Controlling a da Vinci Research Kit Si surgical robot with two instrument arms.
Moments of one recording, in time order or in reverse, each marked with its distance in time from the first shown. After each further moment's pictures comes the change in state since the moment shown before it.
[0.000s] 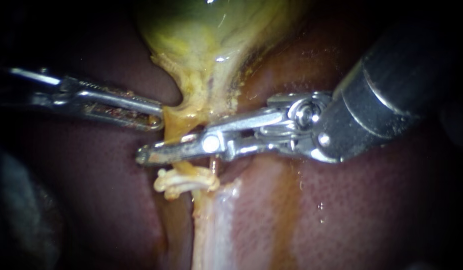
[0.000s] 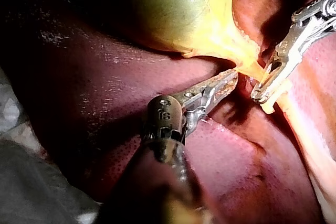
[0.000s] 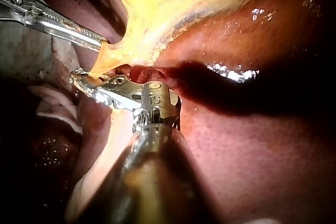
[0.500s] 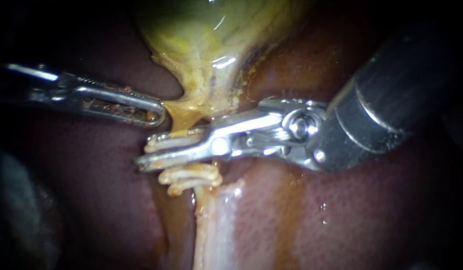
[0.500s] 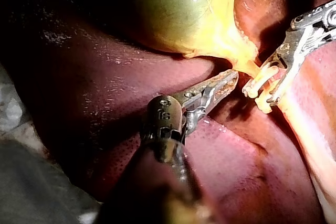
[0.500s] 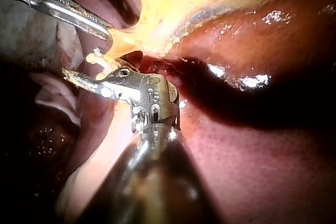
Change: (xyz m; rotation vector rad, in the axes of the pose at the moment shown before) right arm -0.001 0.001 0.001 0.024 0.052 -0.136; left arm 0.000 0.000 0.000 -0.001 -0.001 -0.001
